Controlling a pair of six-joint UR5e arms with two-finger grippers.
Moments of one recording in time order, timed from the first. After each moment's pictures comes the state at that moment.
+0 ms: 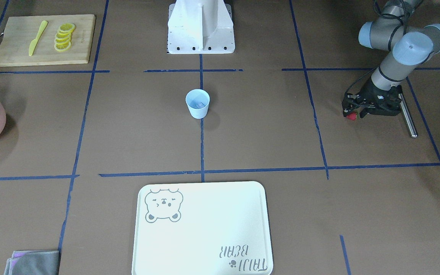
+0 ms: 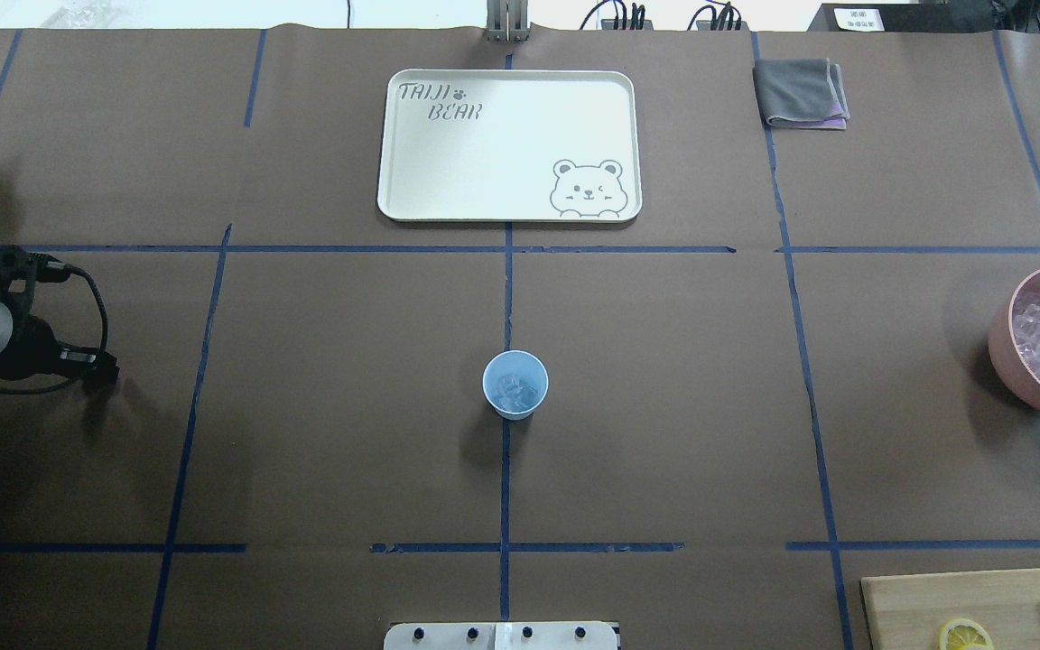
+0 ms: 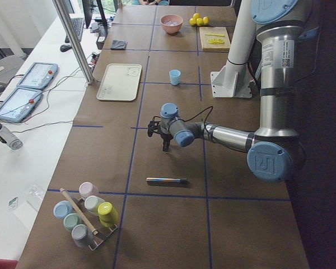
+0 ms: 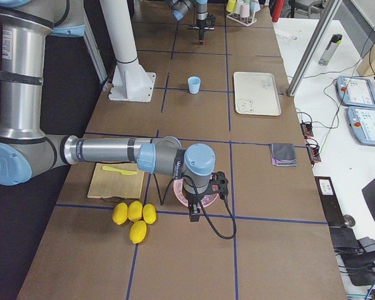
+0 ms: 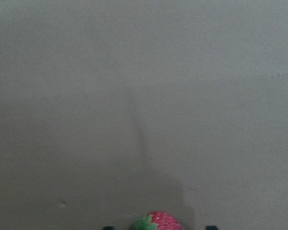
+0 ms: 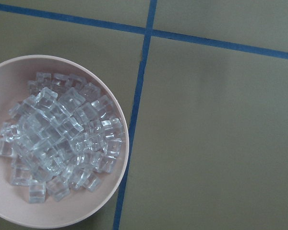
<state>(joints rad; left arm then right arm) -0.79 -1.51 -1.71 -2.20 -2.05 -0.89 1.61 -1.72 1.78 -1.74 2.32 -0.26</state>
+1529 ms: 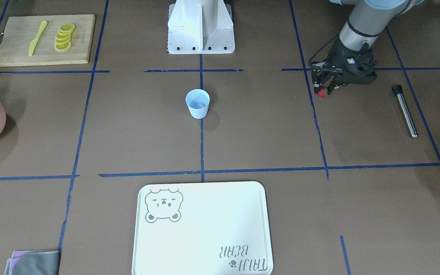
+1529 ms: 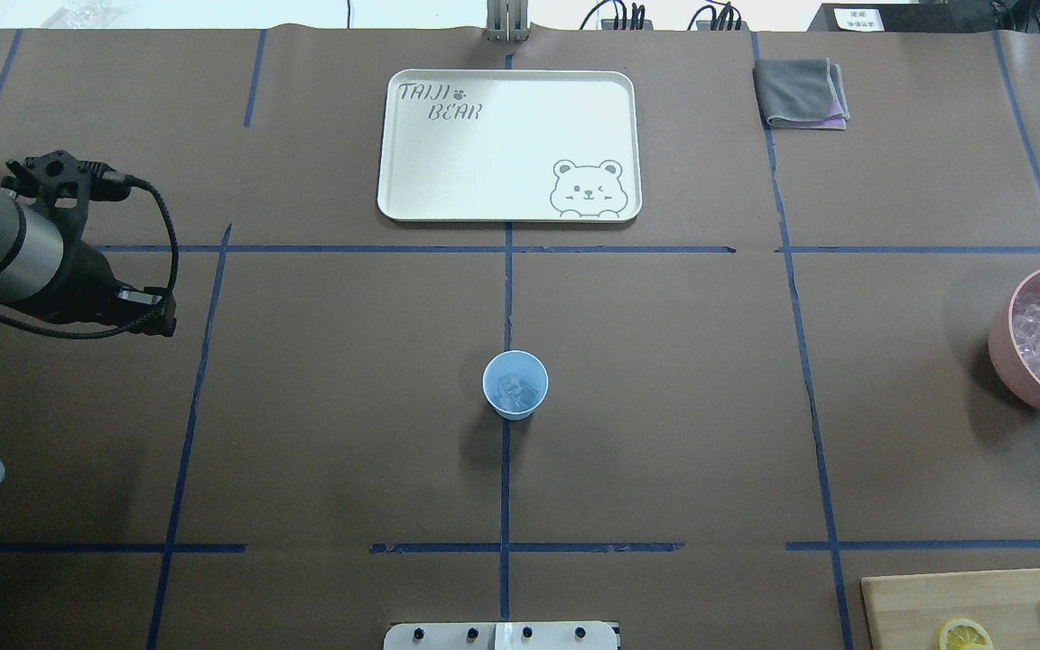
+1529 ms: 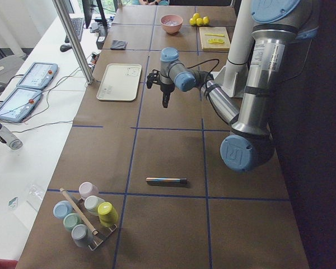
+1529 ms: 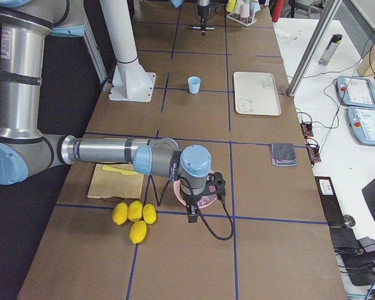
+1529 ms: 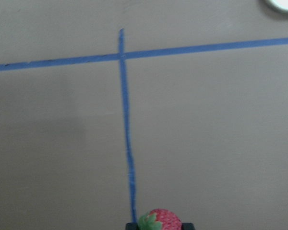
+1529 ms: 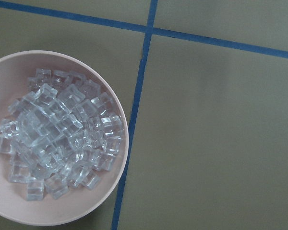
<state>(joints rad) -0.79 -1.84 -2.11 -1.49 -2.06 -0.90 1.61 -1.75 1.78 -1.70 2.32 -0.26</state>
